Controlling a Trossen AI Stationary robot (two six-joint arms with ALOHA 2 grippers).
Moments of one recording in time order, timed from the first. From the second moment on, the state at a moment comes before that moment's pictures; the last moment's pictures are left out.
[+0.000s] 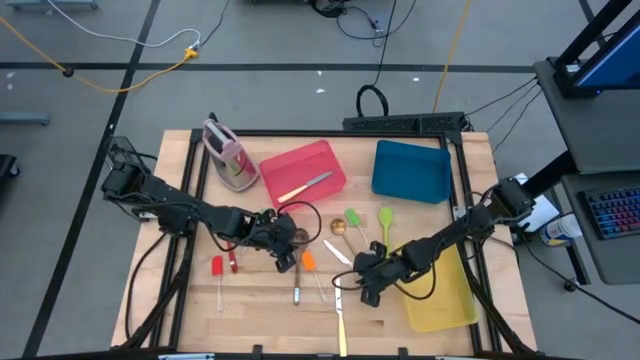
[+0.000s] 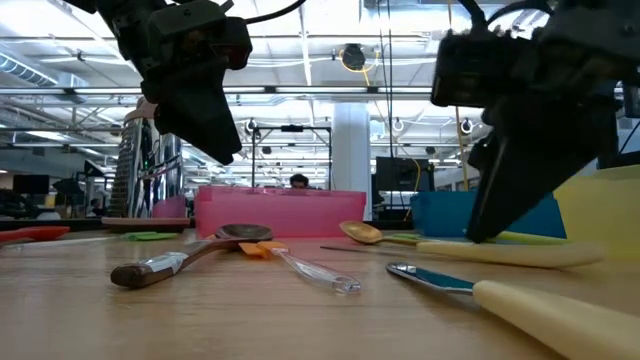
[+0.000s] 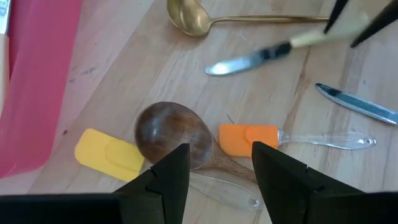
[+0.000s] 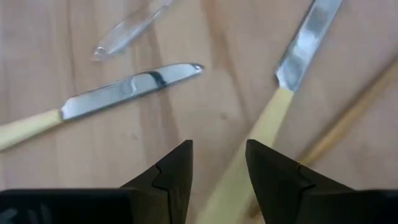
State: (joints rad) left arm -0.28 1.51 0.91 -0.35 -0.25 -0.66; right arm 0.49 1.72 0.88 -0.15 0.21 0.74
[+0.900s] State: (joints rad) left arm -0.37 1.51 0.91 -0.34 -0.30 -0.77; right arm 0.48 1.73 0.88 -0.17 0.42 0.54
